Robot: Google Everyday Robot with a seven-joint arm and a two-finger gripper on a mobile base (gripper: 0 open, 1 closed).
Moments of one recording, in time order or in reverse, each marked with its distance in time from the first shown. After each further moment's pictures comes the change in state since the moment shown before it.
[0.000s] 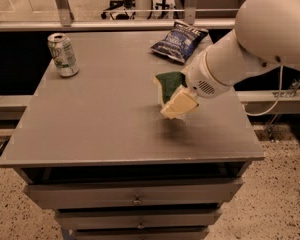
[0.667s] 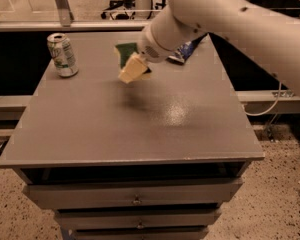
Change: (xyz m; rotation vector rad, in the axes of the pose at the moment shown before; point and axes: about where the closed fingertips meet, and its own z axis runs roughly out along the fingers) arm -0.121 -0.055 0.075 -0.002 -0.109 -0.051
